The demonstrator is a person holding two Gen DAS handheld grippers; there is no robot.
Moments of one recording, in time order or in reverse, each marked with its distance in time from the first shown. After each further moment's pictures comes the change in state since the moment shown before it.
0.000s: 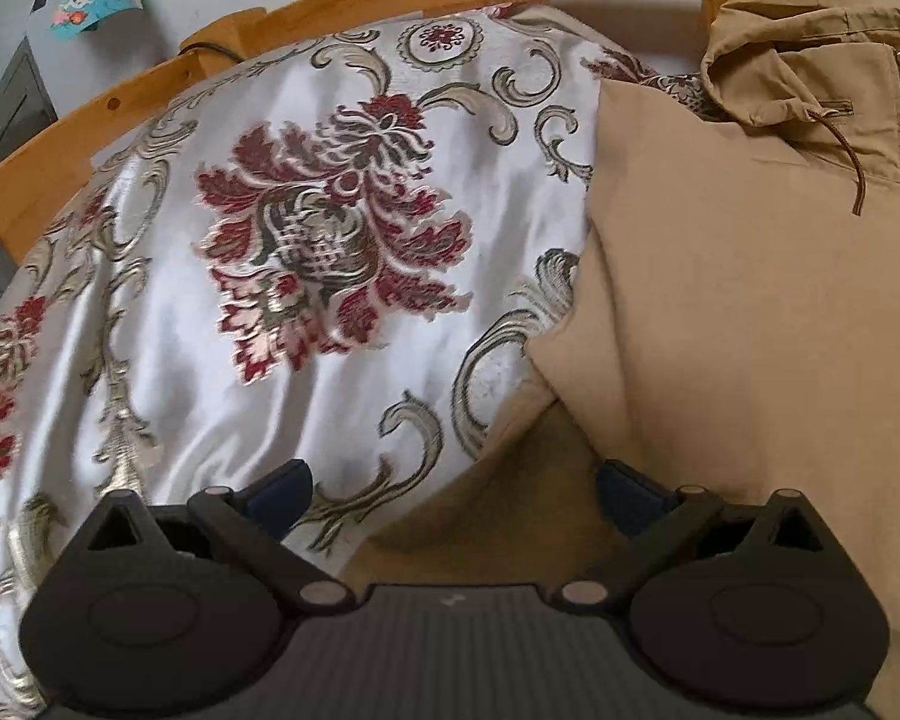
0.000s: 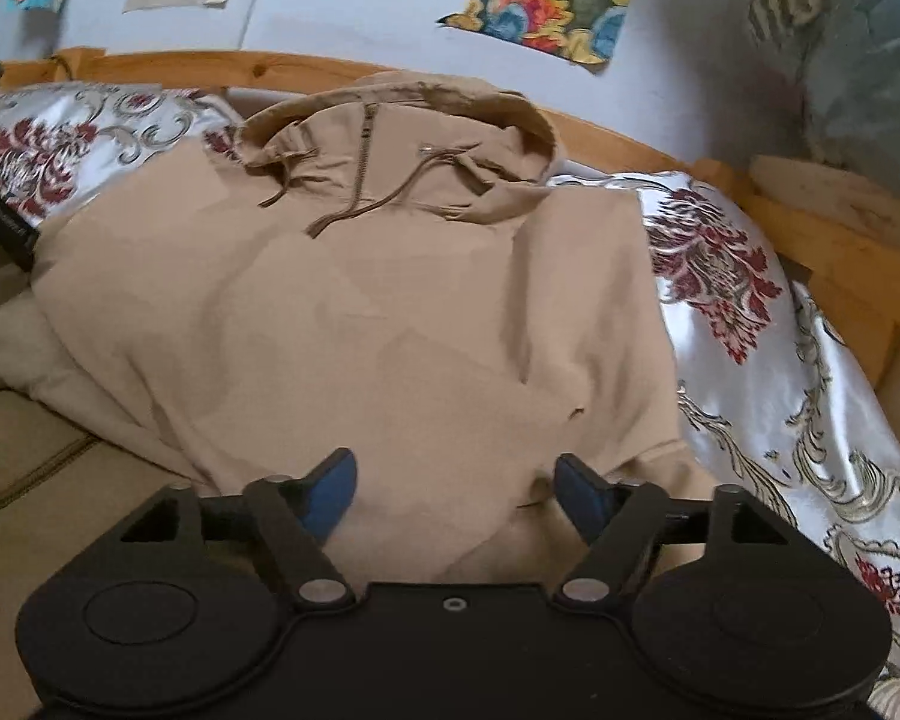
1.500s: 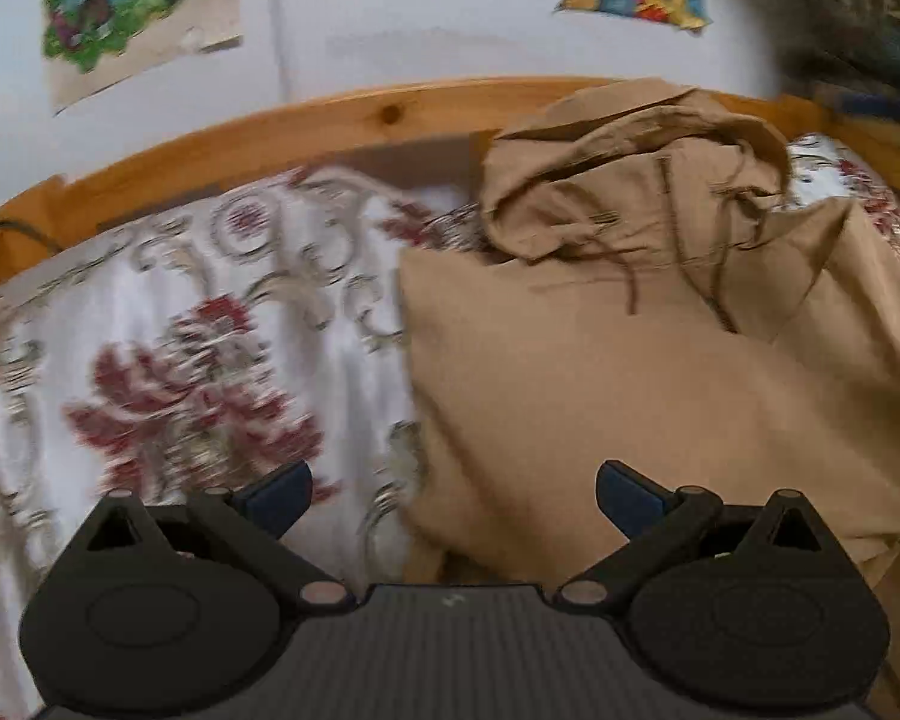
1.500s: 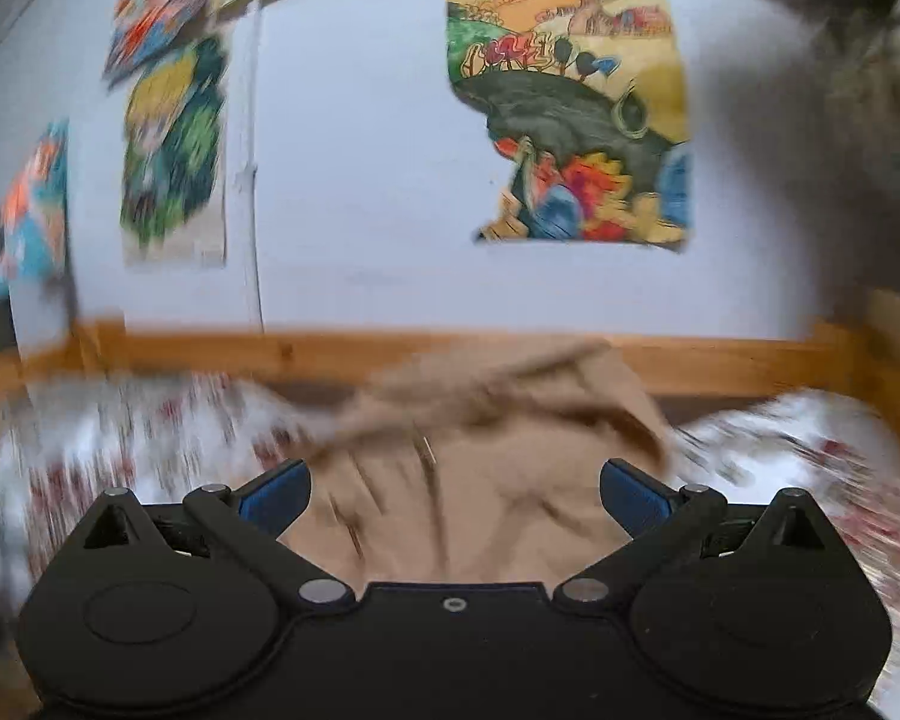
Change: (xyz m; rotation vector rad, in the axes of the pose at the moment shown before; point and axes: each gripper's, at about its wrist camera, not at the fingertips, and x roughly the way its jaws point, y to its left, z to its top) left arm -0.035 0.012 0.041 0.284 -0.248 -0.471; right arm 0.092 -0.021 0.258 0.282 -0.195 0.276
